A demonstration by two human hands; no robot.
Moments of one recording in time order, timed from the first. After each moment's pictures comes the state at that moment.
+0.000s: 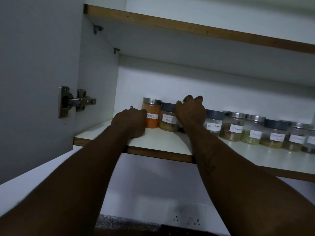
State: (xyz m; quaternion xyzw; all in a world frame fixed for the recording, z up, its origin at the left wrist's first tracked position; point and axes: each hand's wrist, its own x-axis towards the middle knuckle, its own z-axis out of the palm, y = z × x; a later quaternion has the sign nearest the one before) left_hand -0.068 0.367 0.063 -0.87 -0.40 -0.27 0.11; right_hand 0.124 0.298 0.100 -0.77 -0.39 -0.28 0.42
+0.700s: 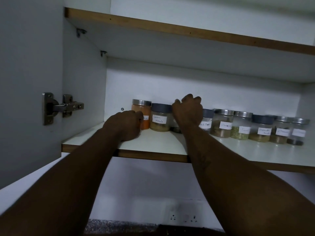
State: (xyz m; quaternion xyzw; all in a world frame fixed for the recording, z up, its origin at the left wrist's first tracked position) left_hand -0.062 0.374 0.062 -0.90 -0.32 -0.28 0.11; right_hand 0.134 0.282 0.102 -0.75 -0.34 -0.28 0.50
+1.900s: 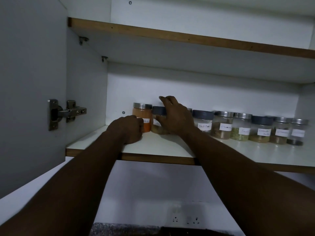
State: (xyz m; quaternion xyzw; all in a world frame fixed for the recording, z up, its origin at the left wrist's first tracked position) left_hand -0.055 0.382 0.063 -0.90 -0.34 -0.24 0.10; right_hand 0.125 0.283 0.095 -0.67 -0.60 -0.32 0.27
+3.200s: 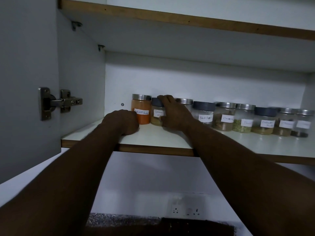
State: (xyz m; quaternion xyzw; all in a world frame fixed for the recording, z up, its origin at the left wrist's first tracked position) left_hand -0.058 0.382 0.065 -0.89 -0.42 -0.18 0.07; right_hand 0.143 0.297 0.078 -0.67 -0.65 -0.27 0.23
